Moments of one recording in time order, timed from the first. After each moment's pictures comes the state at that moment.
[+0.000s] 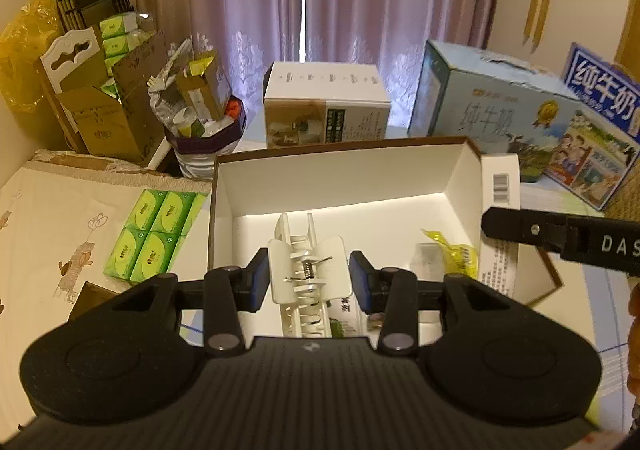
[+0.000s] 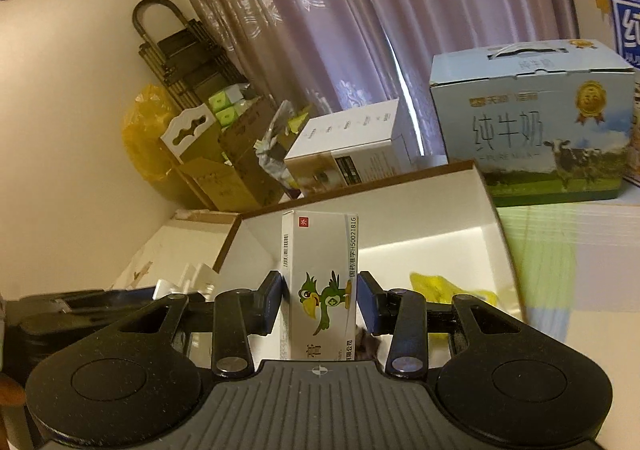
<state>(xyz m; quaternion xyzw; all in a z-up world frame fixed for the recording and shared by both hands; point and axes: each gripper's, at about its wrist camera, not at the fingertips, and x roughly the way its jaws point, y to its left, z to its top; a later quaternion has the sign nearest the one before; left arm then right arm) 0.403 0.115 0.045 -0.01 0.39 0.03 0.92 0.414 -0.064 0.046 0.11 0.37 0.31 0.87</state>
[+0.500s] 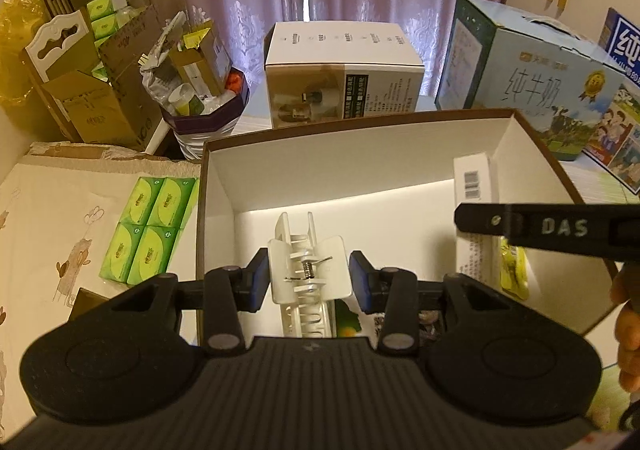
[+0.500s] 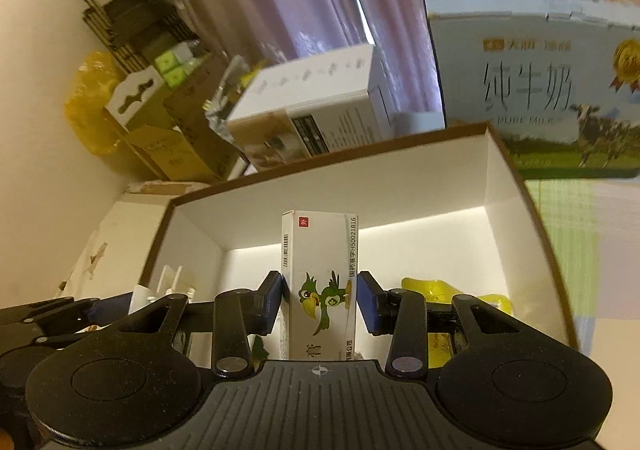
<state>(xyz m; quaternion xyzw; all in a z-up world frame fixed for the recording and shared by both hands) 0.474 0.131 -0.006 0.01 0.44 0.03 0.90 0.488 -0.015 -0.015 0.08 0.45 0.25 0.85</state>
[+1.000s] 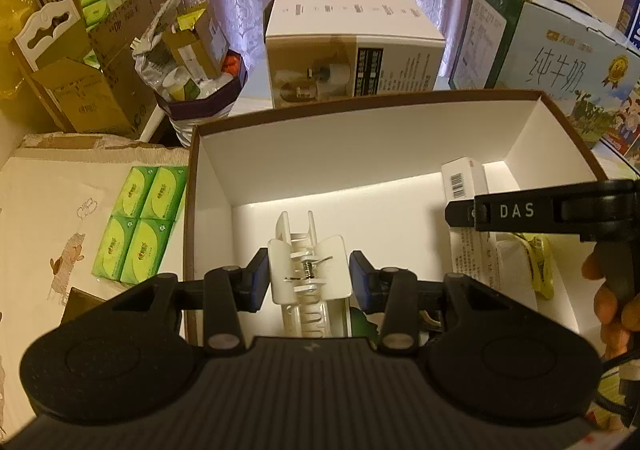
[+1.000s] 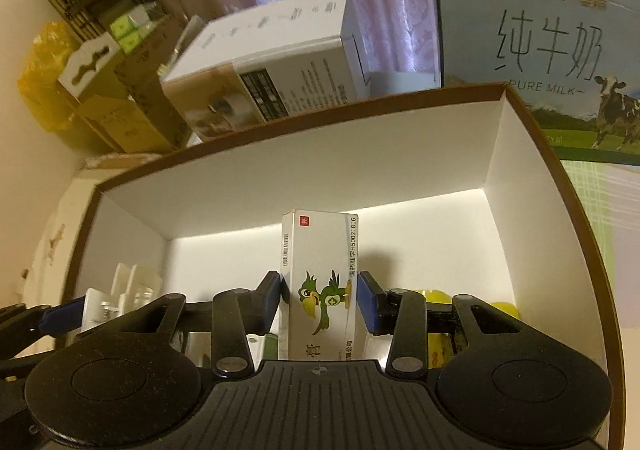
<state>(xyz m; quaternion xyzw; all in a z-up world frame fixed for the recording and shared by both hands) 0.500 0.140 -0.035 0.01 0.46 0.03 0.89 0.532 0.009 -0.058 0.05 0.50 0.21 0.84</state>
